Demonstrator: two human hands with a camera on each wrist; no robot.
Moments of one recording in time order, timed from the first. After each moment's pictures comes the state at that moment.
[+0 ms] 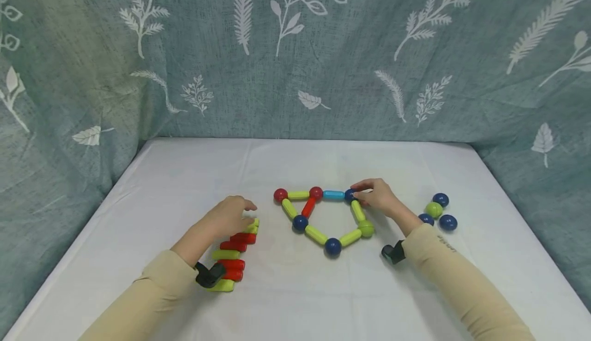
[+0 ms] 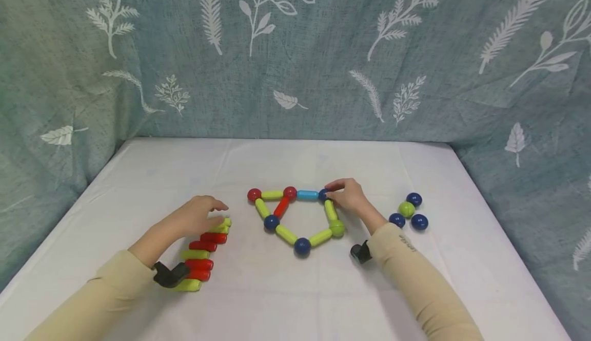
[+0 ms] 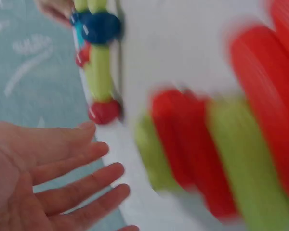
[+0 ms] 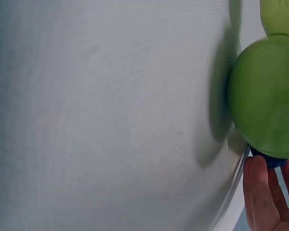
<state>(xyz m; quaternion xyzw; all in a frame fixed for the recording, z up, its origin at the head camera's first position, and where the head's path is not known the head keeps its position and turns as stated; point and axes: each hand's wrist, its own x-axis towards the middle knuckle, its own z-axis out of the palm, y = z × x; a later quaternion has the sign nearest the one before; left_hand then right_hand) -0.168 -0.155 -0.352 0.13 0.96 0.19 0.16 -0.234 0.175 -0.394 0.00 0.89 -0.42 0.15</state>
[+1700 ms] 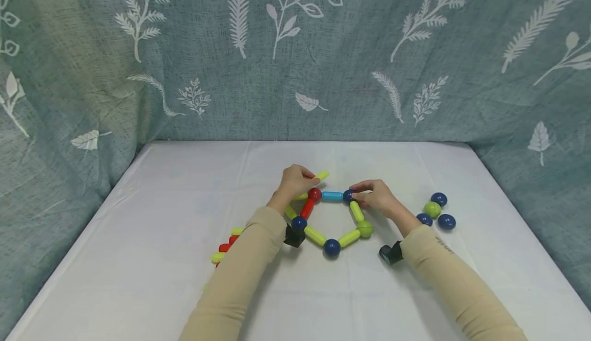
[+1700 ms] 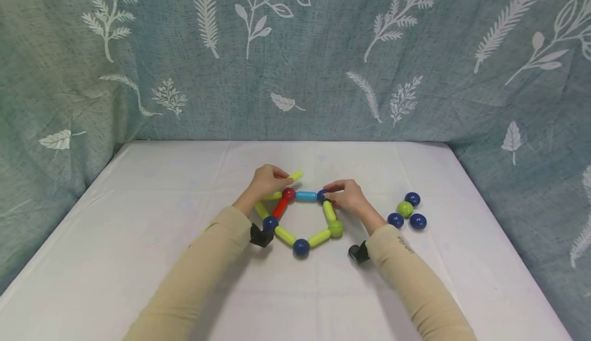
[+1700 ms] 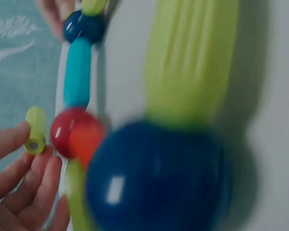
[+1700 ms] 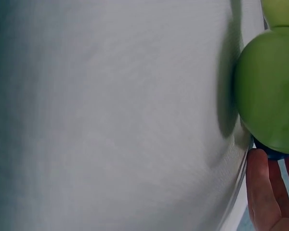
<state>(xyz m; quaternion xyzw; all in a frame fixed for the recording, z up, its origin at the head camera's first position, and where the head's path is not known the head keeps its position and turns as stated) -0.256 -0.036 -0.376 0.00 0.91 0.40 0.08 -0.236 0.177 -0.397 0.02 0.87 -0.46 0.15</state>
